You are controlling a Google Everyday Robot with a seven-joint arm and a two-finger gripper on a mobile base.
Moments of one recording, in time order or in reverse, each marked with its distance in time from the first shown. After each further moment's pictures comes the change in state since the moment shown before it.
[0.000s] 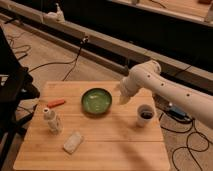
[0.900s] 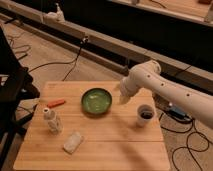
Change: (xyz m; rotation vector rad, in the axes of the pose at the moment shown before) arm 0.000 0.000 0.000 0.000 0.000 0.000
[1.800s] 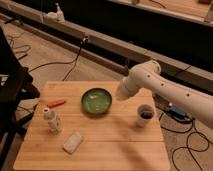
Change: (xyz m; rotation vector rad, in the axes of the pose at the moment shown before) arm 0.000 0.000 0.000 0.000 0.000 0.000
